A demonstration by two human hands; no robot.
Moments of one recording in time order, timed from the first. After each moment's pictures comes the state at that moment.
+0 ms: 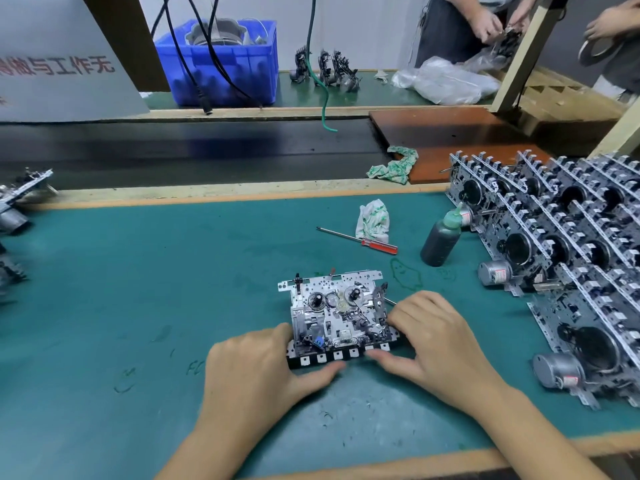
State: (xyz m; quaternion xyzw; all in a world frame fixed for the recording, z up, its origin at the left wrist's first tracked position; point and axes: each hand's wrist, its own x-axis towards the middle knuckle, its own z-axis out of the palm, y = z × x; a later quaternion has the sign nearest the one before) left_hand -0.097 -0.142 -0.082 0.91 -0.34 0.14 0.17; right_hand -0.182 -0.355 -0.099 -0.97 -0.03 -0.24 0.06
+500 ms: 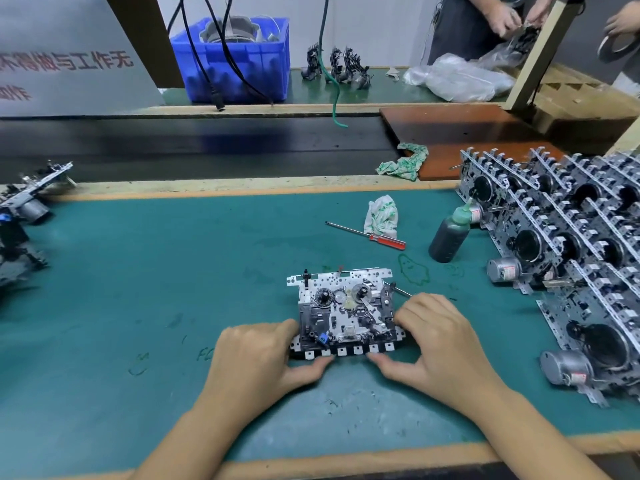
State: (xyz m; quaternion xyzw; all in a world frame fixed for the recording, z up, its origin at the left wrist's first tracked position) left_hand -0.086 -0.129 -0.097 0.87 -0.42 0.17 0.21; right_hand -0.187 -0.346 -0.104 -0.96 -0.03 -0.27 0.10
